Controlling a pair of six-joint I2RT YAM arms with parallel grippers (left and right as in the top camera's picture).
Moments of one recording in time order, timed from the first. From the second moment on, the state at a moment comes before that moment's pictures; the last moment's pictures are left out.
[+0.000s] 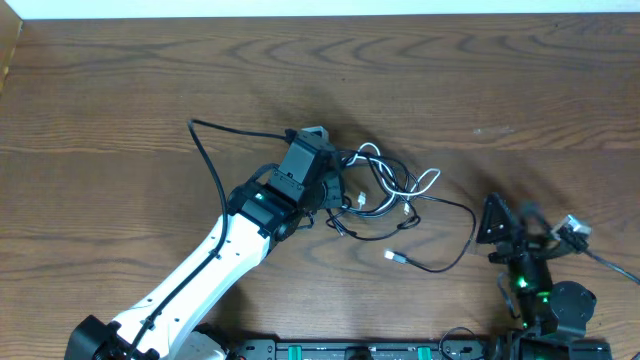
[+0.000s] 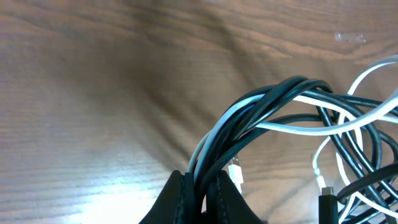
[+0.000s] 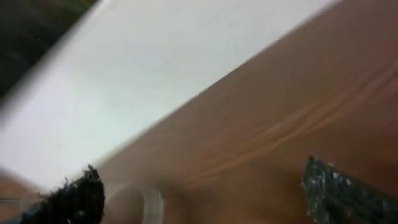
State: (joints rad) left arm -0.60 1.37 0.95 -0.49 0.04 -0.66; right arm -0.18 0.01 0.01 -0.04 -0.34 0.75
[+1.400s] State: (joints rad) left arm -0.60 1.37 0.95 -0.38 0.04 -0.49; right arm -0.17 0.67 0.23 0.21 -0.93 1.29
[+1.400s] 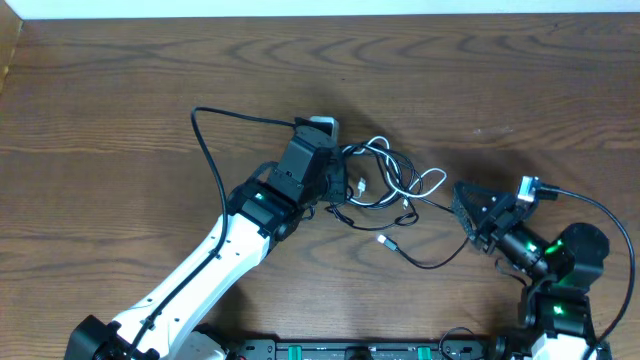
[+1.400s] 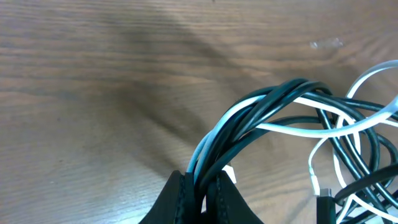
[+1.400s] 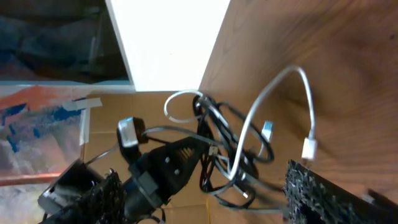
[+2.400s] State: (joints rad) left arm -0.60 1.37 0.95 -0.38 0.08 -0.43; right arm 0.00 0.86 0.26 0.86 -0.86 1.27
